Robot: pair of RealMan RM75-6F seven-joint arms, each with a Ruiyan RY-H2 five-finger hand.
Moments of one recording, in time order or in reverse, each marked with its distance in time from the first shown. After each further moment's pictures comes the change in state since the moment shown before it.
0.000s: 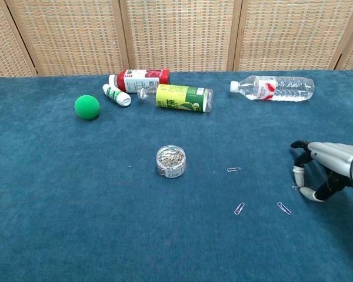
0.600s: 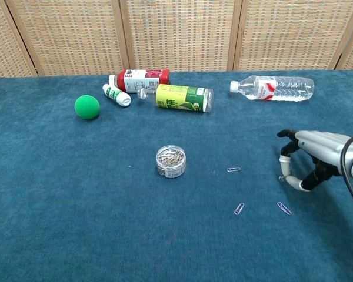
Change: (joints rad) left arm -0.002 0.010 -0.003 -0.001 -0.005 0.000 -0.021; right arm 0.023 0.009 0.025 -0.060 -0.044 0.026 -0.002
